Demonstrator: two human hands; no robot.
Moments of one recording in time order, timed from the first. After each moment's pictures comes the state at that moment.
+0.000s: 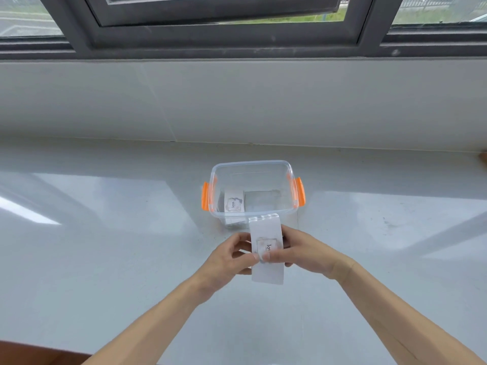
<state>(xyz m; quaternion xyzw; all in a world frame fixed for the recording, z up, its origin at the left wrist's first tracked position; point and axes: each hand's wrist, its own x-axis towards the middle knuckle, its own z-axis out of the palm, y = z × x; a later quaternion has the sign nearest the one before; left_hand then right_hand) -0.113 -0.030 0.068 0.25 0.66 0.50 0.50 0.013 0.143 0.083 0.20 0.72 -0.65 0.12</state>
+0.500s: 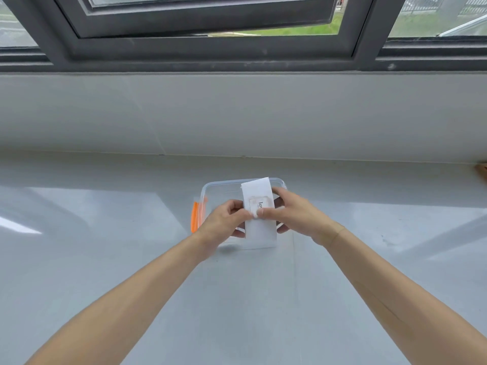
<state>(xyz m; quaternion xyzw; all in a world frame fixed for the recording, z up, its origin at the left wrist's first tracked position) -0.187 0.069 0.095 0.22 0.70 0.50 0.46 -0.059 0.210 0.122 0.29 0.75 -0.59 0.02</state>
